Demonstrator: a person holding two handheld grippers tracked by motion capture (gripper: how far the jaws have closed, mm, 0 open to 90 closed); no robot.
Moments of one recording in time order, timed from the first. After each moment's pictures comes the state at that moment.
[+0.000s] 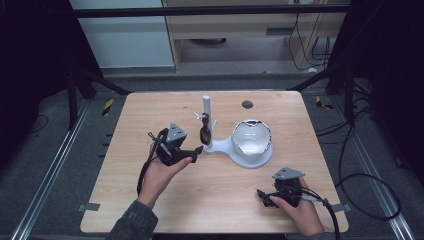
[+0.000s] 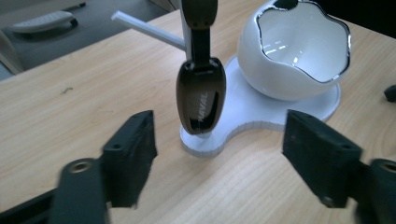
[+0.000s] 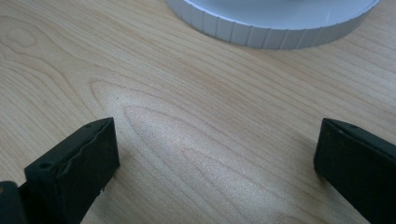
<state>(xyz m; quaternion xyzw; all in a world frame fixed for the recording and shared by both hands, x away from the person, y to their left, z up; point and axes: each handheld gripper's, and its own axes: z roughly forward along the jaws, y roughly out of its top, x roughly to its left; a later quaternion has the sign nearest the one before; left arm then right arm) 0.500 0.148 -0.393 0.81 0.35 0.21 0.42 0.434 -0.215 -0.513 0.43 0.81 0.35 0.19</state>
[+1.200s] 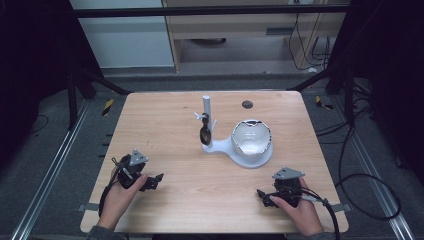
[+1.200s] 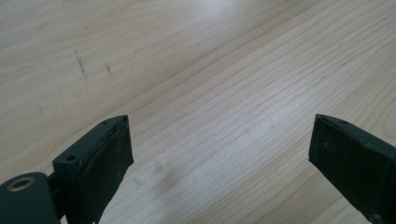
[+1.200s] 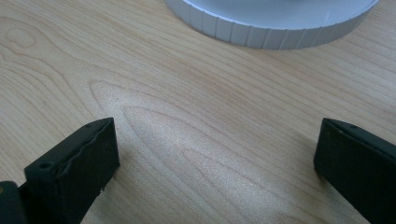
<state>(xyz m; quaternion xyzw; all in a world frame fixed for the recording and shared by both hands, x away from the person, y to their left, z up) 0.474 0.268 -0.468 0.83 0.42 0.19 0.31 0.434 -0.214 -0.513 0.43 0.81 0.34 0.19</state>
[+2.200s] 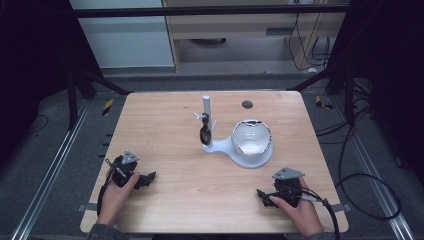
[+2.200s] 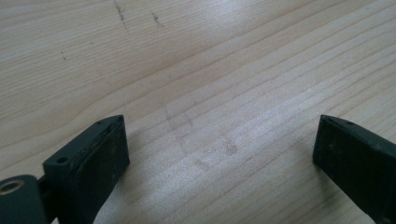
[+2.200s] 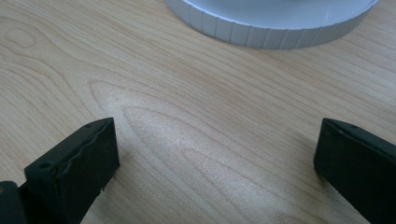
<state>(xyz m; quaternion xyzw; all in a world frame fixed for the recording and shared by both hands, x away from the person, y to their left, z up) 0.494 0.303 -0.508 0.81 0.45 0.20 0.33 0.434 -0.214 -0.514 0.43 0.81 0.35 0.19</state>
